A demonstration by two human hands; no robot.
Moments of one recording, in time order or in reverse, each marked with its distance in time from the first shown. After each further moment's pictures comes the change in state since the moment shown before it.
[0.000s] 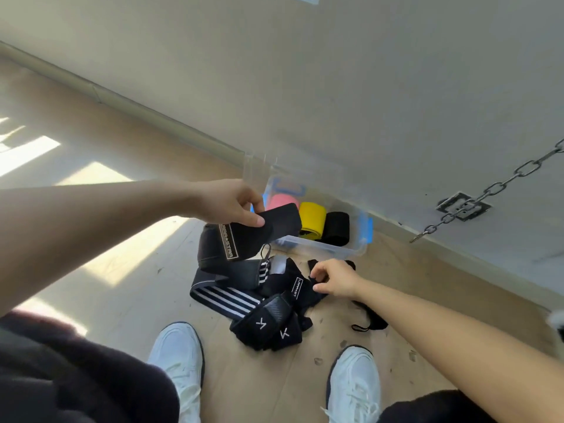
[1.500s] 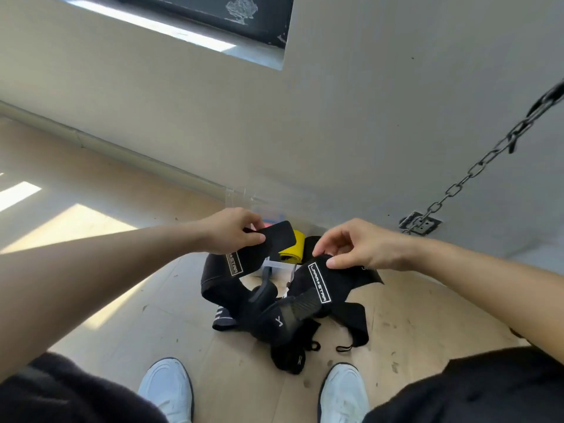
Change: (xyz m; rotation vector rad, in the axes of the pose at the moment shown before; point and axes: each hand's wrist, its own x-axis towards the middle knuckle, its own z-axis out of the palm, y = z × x) left_hand -0.002 0.036 0.006 0.026 0.150 0.039; right_hand -0.134 -0.077 -0.159 0.310 -0.027 -0.226
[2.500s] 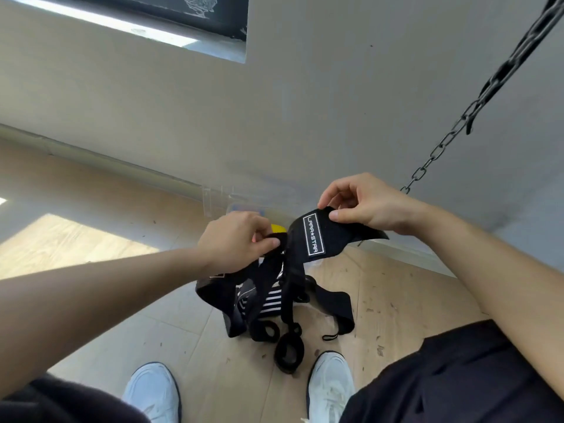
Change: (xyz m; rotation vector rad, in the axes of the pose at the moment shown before) left_hand -0.004 0.053 0.044 0.207 0.322 0.139; right_hand -0.035 -0.011 -0.042 -0.063 0.343 -0.064
